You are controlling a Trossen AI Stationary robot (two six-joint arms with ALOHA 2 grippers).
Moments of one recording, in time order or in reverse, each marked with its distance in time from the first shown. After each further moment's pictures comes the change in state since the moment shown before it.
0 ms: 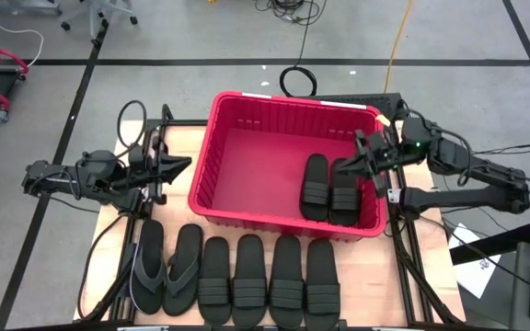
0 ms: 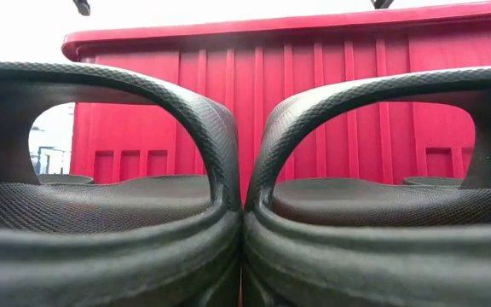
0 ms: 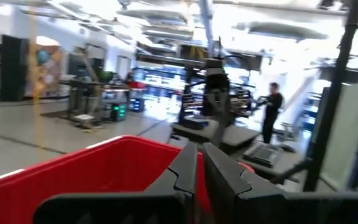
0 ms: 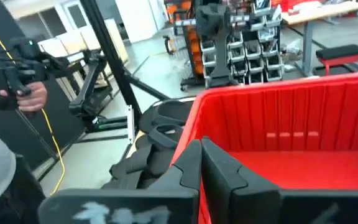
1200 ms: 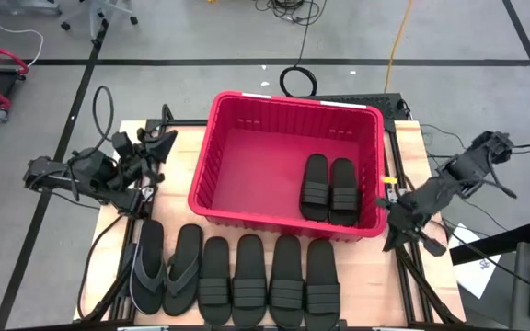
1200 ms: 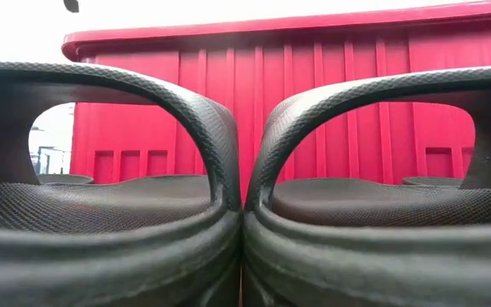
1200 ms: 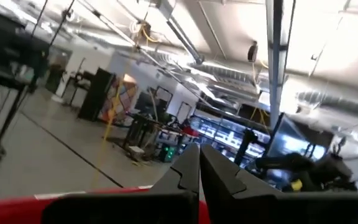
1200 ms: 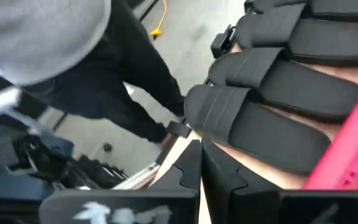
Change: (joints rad) left arm -0.060 0.034 0.000 0.287 -0.409 -0.012; right arm 0.875 0.054 0.167 -0.591 0.186 0.120
